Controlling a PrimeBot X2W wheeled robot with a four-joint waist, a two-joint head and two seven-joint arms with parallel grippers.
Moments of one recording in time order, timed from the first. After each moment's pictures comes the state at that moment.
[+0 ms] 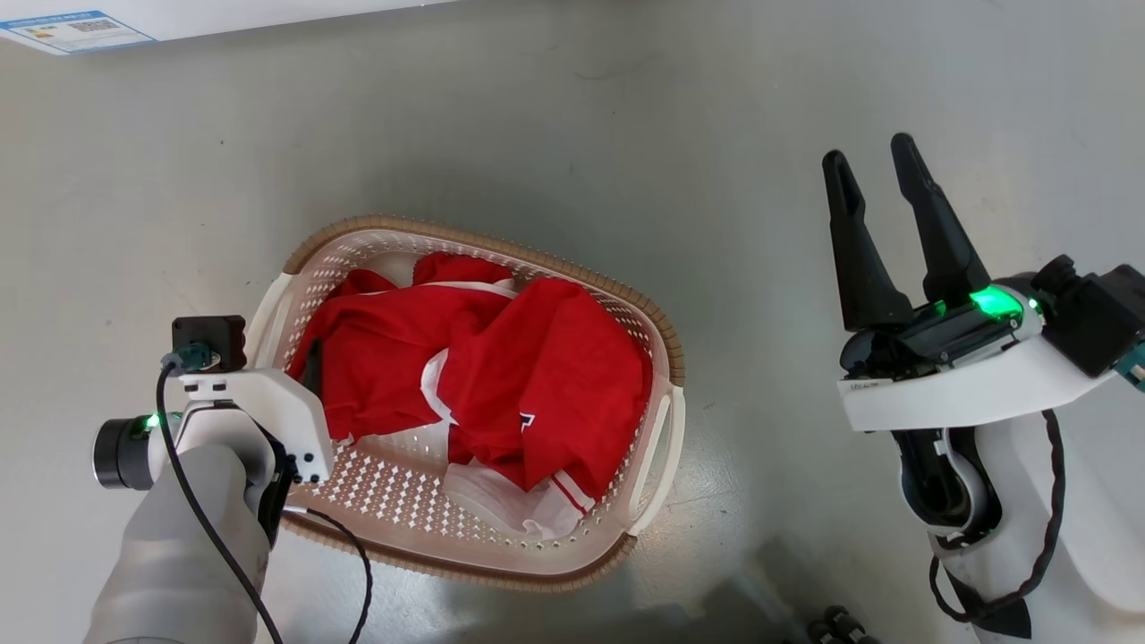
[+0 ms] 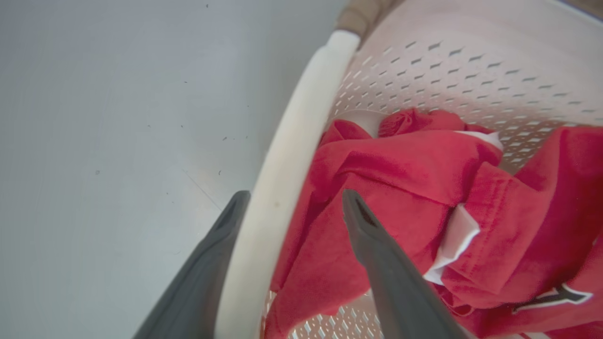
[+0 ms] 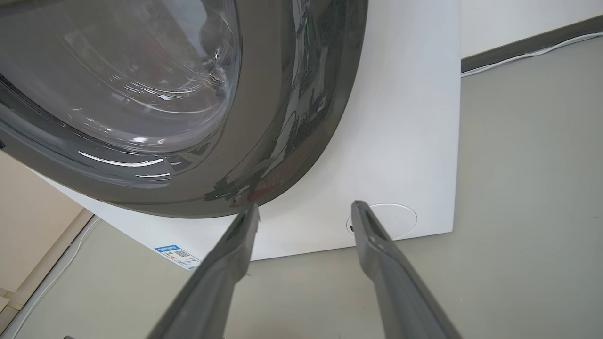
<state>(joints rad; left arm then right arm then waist) -0.78 0.15 0.01 1.27 -0.09 -0.10 -0.24 -0.43 -0.20 0.23 0.05 0.55 0.12 -0.25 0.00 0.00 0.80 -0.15</state>
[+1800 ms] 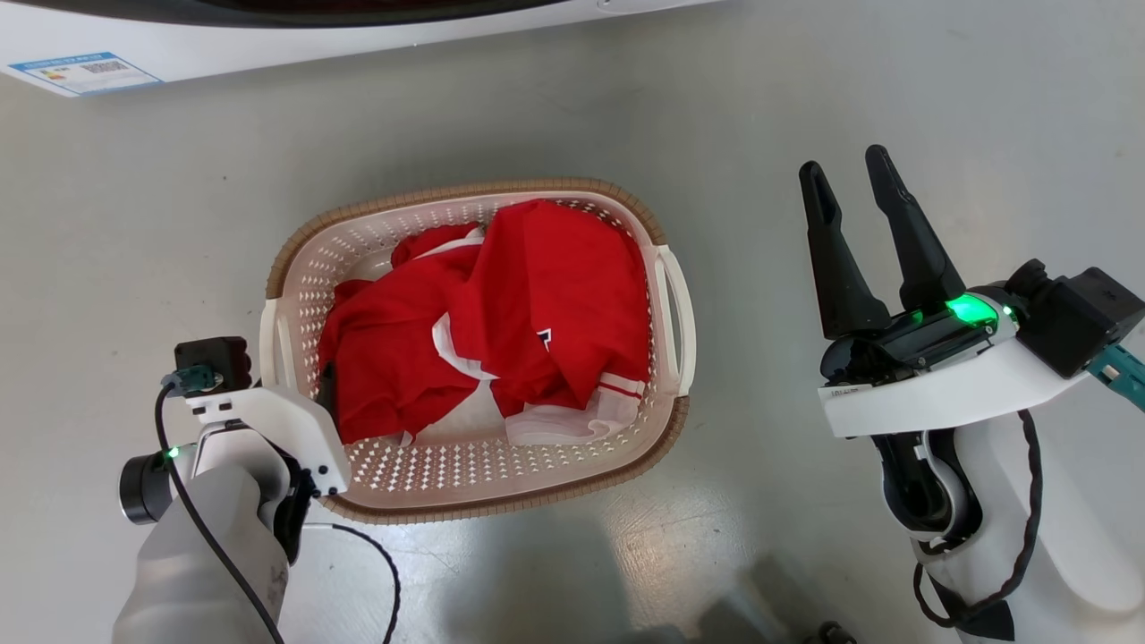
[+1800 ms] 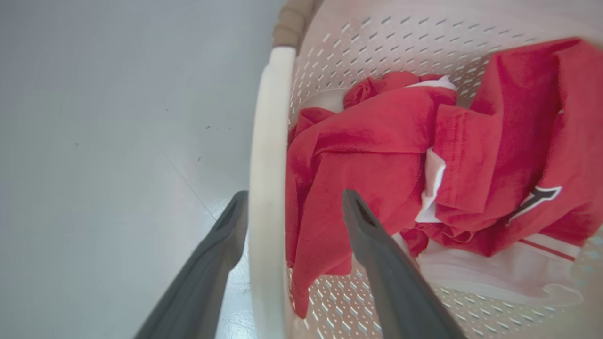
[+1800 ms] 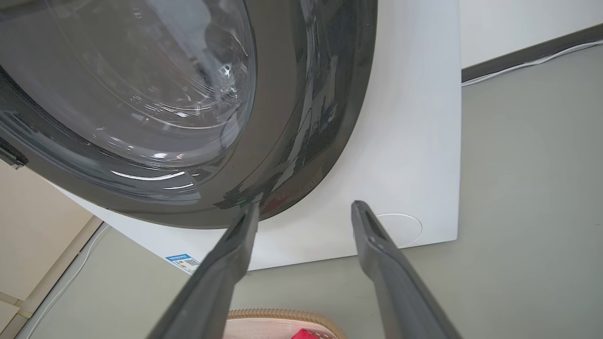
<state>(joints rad) -0.76 0.12 0.00 1.29 -0.23 -0.09 -0.21 -0.43 -0.19 0.26 0.08 0.57 0.12 -0.25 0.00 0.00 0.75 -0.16</state>
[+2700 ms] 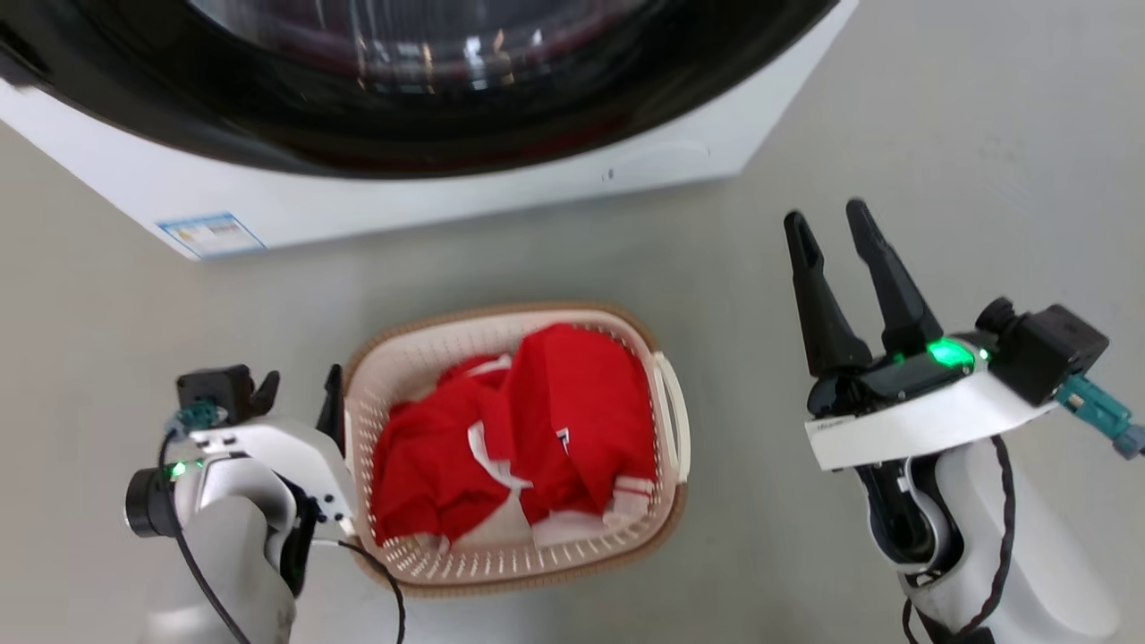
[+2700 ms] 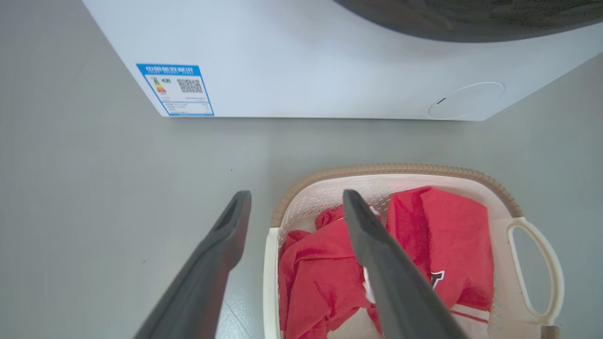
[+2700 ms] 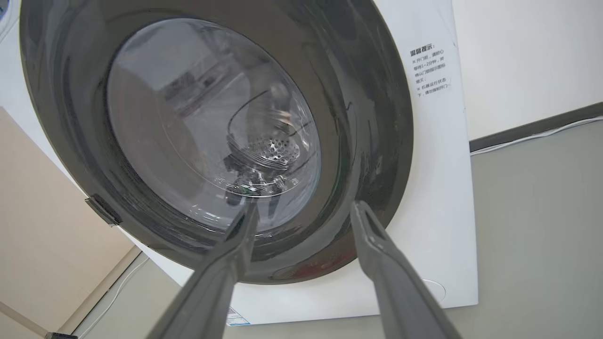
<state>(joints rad) -0.61 0.13 -0.01 1.06 -0.25 -0.10 -0.25 -0.39 -0.17 0.26 0.13 0.58 0.12 -0.25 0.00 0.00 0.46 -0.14</state>
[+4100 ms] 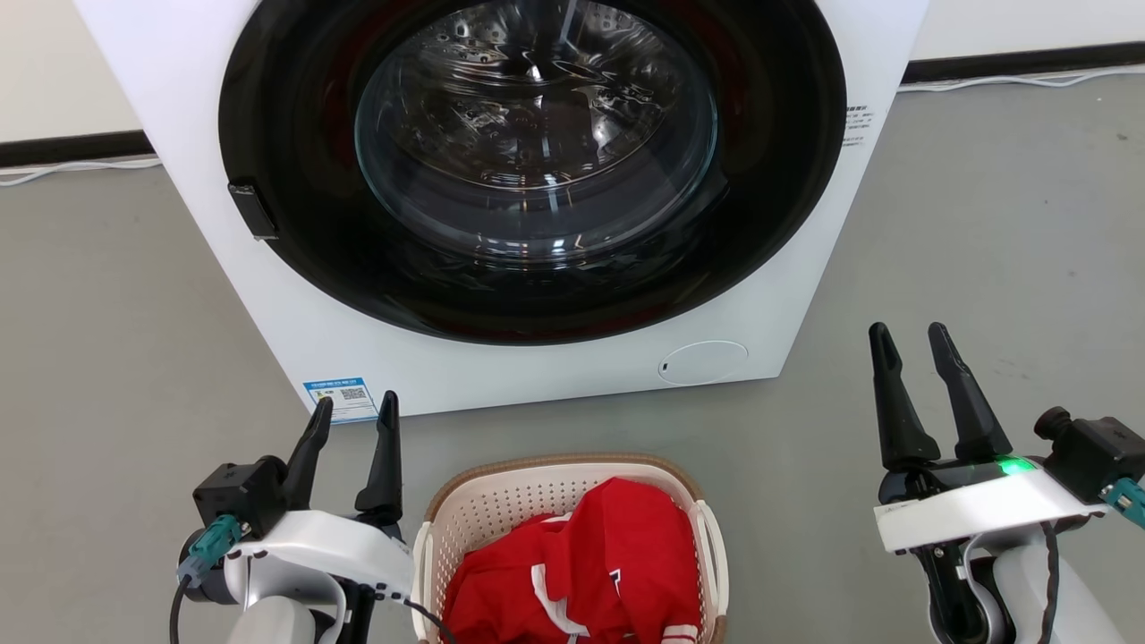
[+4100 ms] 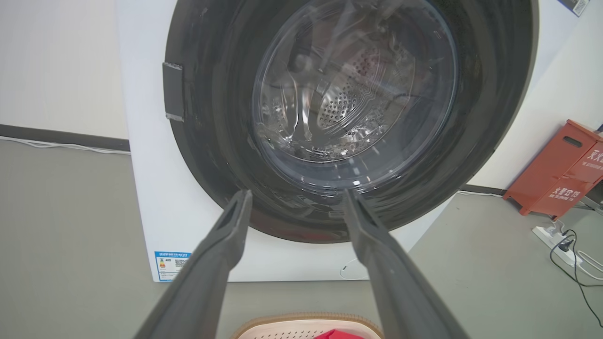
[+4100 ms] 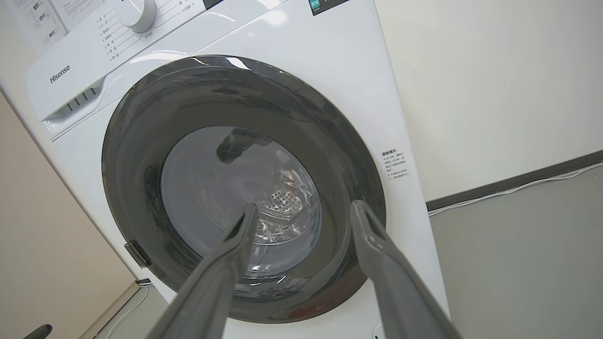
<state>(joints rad) -0.17 0.04 -0.04 0.33 -0.33 -0.09 -0.25 -0.18 -0.17 0.11 0.18 0.54 0.12 -0.25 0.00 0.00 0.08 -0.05</state>
